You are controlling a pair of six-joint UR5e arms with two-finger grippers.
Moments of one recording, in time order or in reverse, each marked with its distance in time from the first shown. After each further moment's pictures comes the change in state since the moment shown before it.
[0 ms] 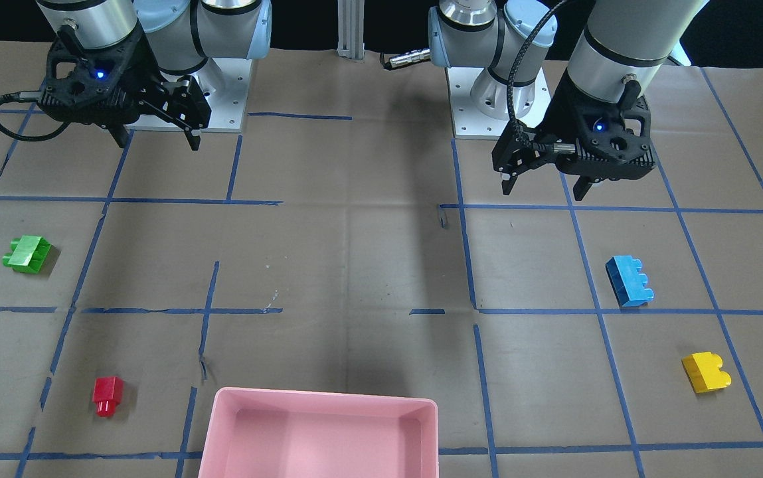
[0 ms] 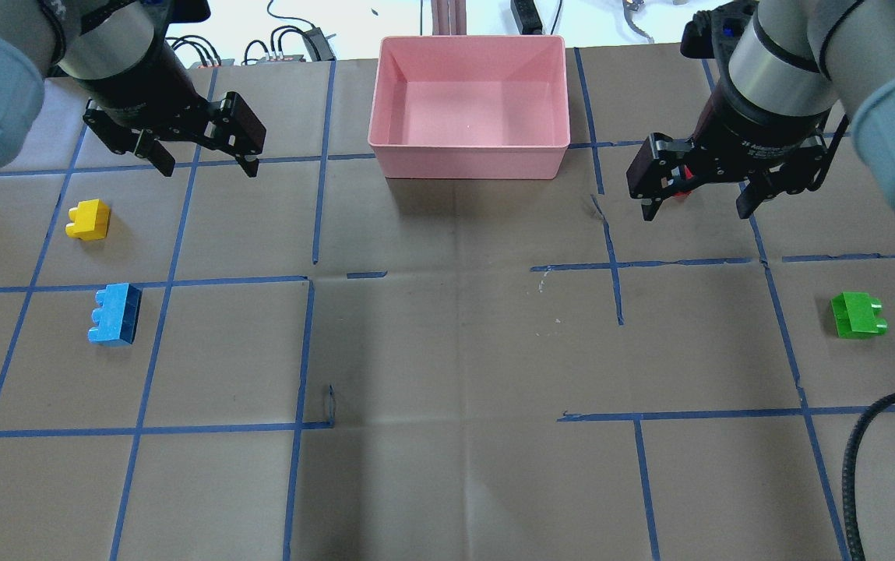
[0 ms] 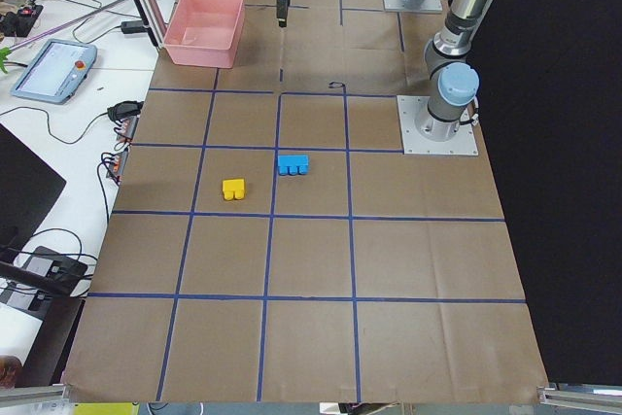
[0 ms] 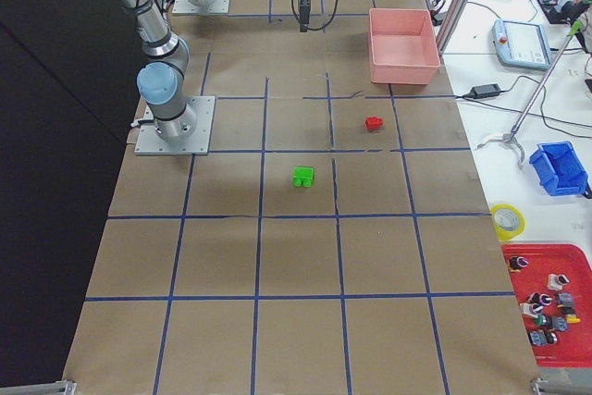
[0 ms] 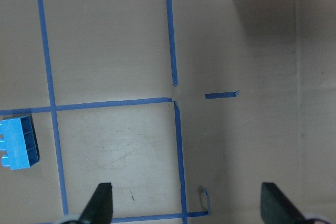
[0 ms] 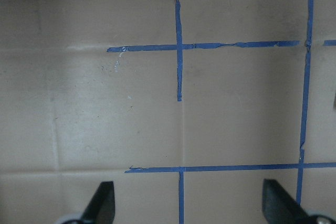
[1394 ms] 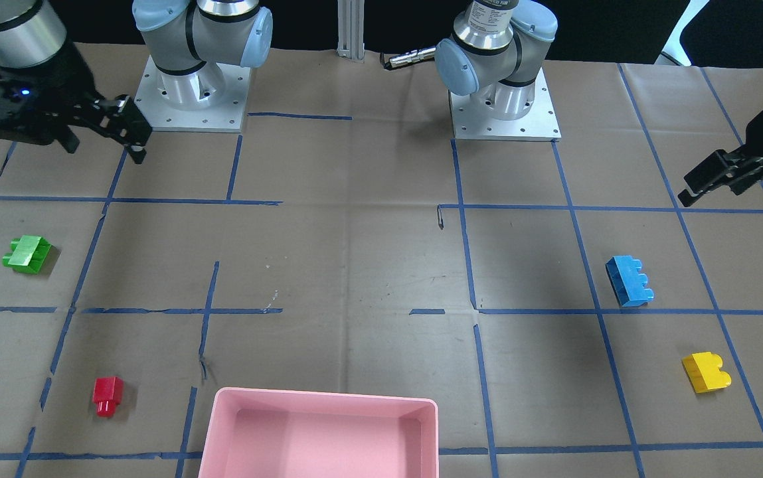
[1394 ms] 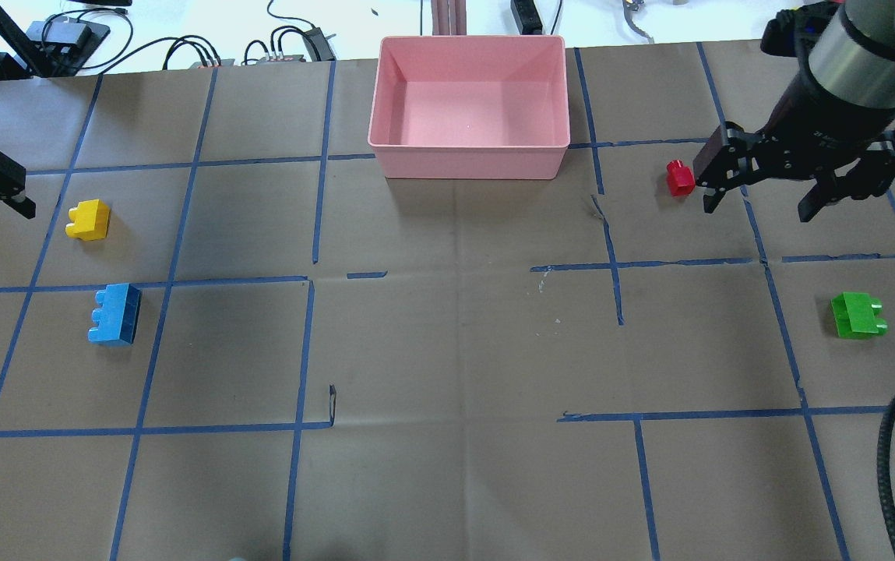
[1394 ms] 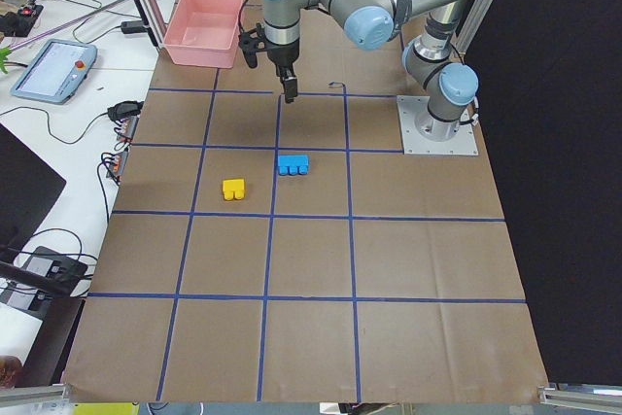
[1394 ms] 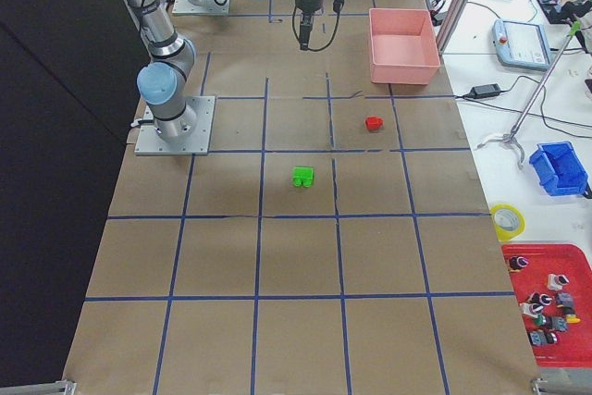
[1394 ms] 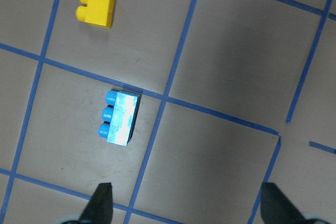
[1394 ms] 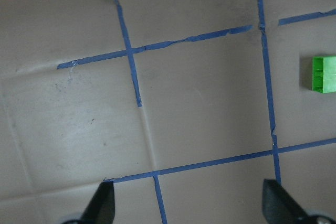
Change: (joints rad) left arm 0.532 0.008 -0.123 0.002 -0.001 0.232; right arm -0.189 0.005 0.015 0.020 0.000 -0.005
